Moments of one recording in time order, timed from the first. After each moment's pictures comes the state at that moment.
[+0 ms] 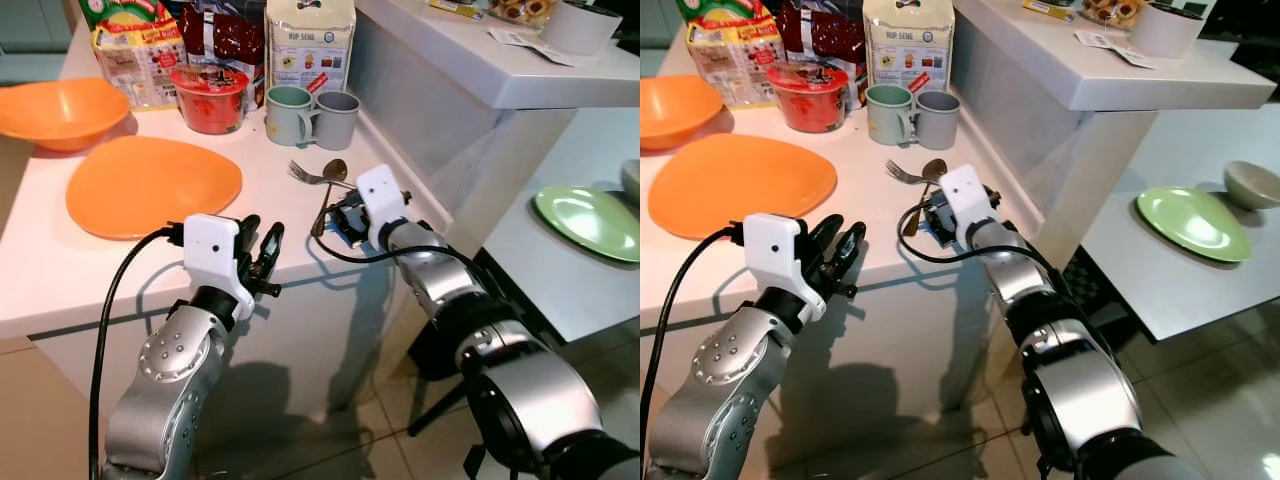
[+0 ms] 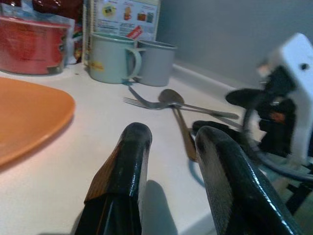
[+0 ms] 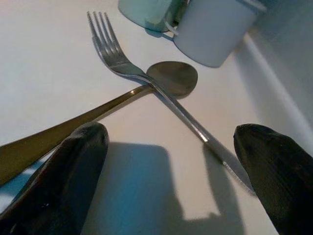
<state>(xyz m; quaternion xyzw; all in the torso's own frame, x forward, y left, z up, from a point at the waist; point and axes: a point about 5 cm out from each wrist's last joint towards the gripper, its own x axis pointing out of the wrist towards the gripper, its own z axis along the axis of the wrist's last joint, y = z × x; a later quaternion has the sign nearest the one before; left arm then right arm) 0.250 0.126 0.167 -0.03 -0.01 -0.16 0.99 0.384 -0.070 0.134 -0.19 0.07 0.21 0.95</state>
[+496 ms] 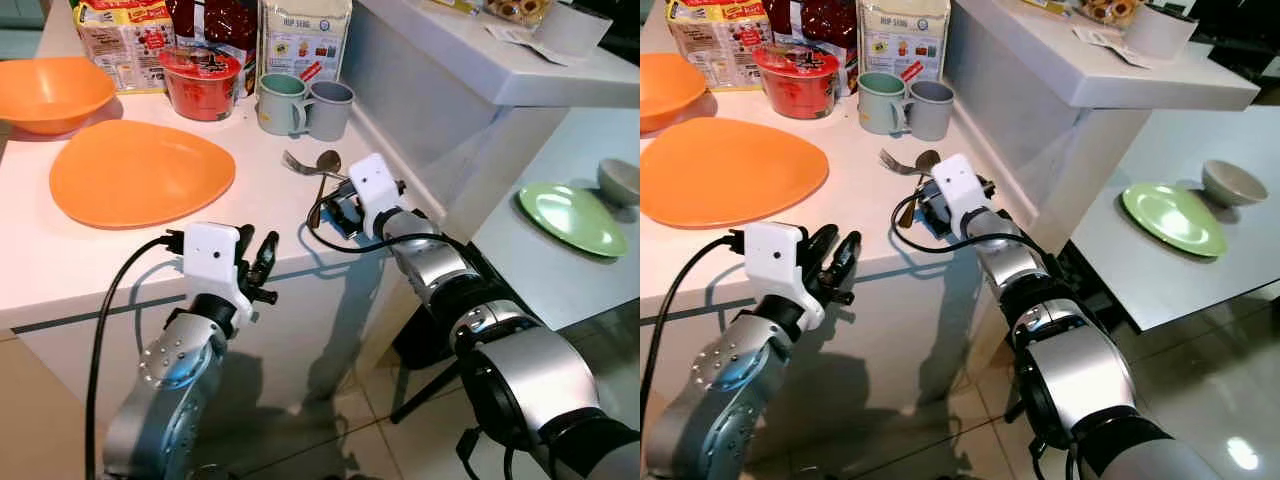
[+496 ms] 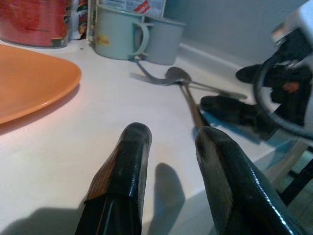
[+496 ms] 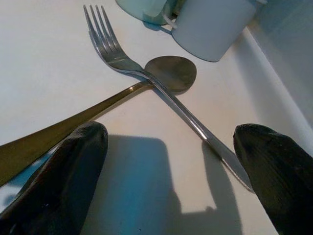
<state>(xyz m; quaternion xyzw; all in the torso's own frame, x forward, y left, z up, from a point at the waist) 0.246 0.131 0.162 -0.01 0.01 -0.13 0.99 0.391 -0.069 0.144 -0.16 0.07 0.21 0.96</state>
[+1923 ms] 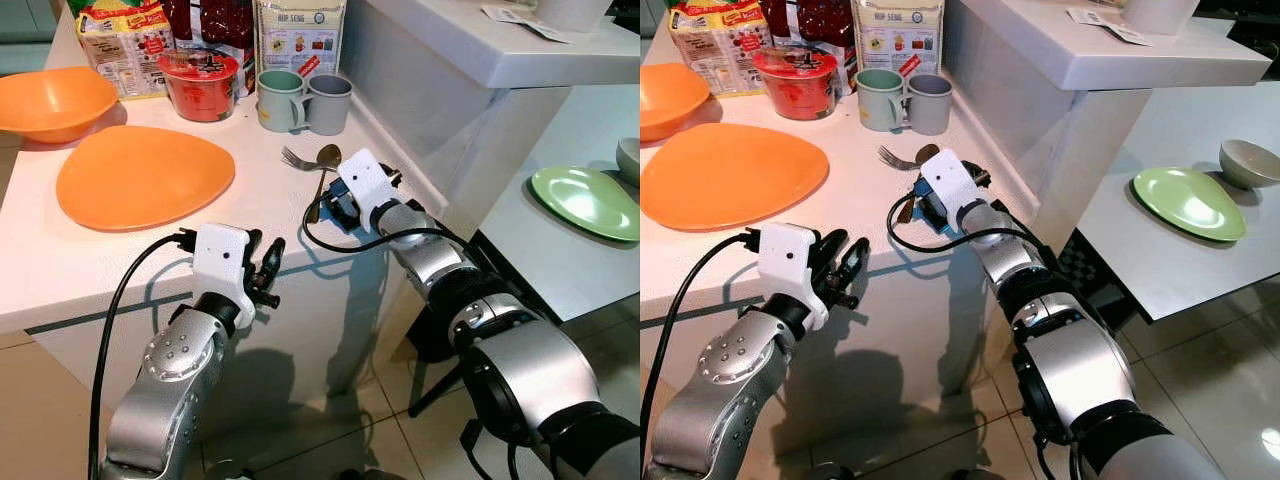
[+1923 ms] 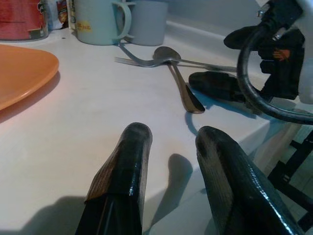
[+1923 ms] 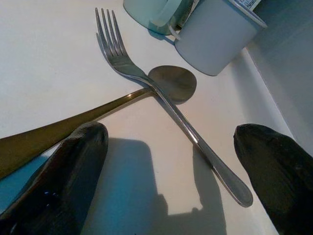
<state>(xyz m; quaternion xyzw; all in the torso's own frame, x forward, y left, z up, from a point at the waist) 0.252 0.130 0.154 0.01 0.03 -0.16 0.99 0.393 -0.063 0.152 -0.25 0.05 0.21 0.94</state>
